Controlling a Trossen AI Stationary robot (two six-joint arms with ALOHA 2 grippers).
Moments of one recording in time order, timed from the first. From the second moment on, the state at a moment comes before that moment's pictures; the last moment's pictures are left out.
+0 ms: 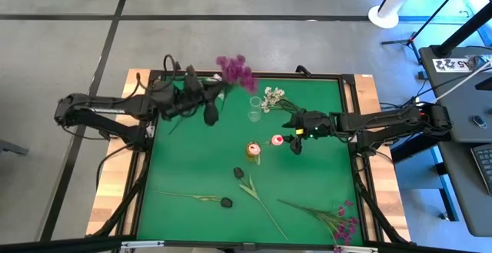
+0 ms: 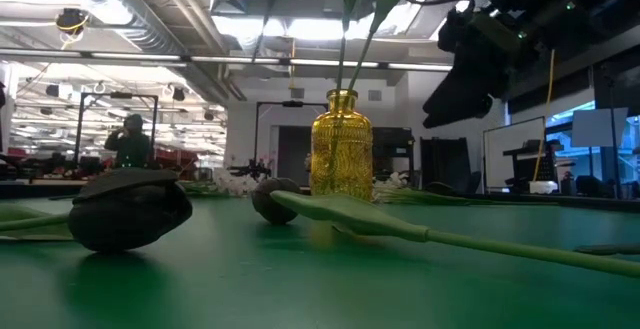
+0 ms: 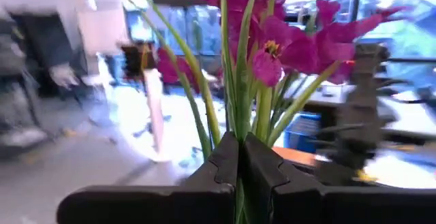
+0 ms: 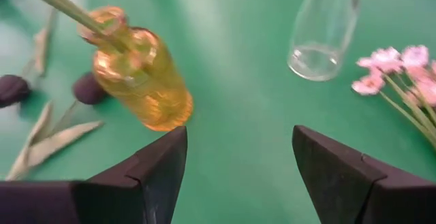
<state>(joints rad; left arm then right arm) 0.06 1.11 0.96 0.19 -0.51 0.07 -0.05 1.15 0.57 -0.04 0.07 0.29</state>
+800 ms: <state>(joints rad) 0.45 1.44 0.96 0.73 0.28 -0.07 -0.04 1.15 0.57 -0.15 0.07 0.35</state>
